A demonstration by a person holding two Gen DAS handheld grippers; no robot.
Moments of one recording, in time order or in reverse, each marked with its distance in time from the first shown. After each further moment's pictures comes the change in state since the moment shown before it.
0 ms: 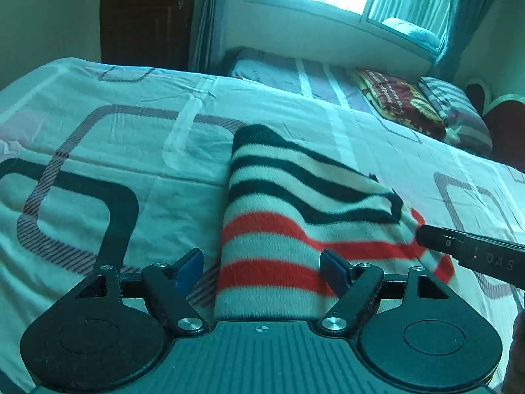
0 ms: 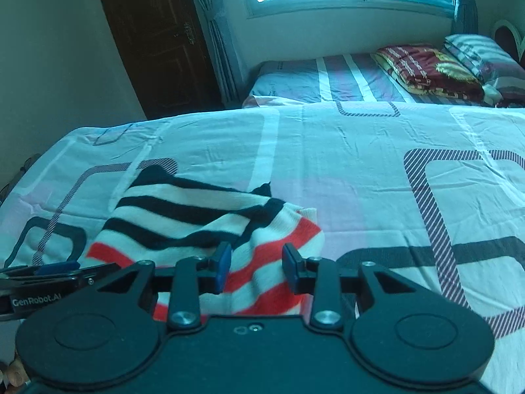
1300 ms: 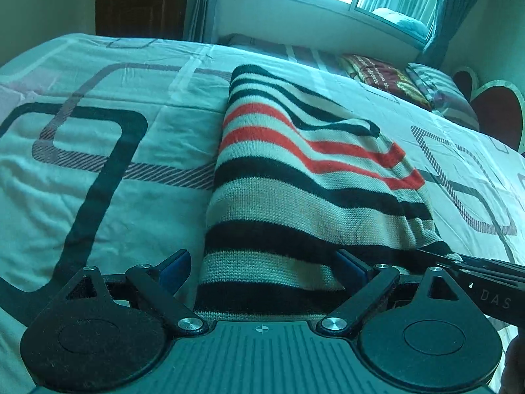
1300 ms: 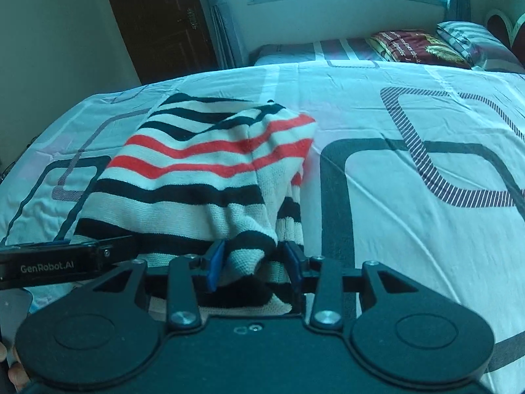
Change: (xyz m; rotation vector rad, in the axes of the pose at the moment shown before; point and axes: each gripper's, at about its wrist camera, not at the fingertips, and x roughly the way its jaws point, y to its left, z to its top) left arm -0.038 0.007 -0.081 -0.002 0.030 -0.040; right arm -0.047 0.010 -0.092 0.025 0.050 -0.014
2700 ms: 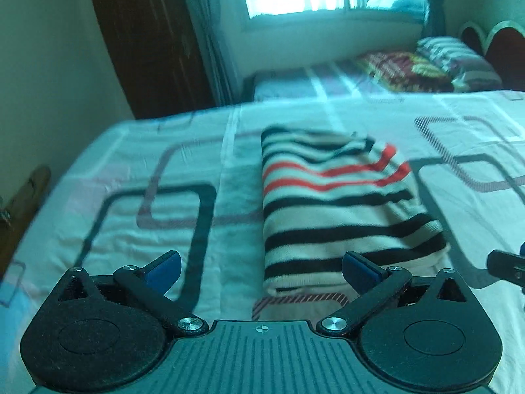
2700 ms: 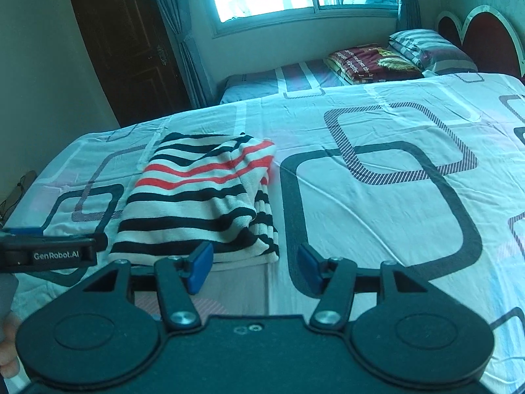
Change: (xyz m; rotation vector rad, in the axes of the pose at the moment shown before) left arm -0.145 -0.051 -0.004 0.295 -0.144 0.290; right arm -0.142 0.011 -0.032 0.103 -0.111 -0.071
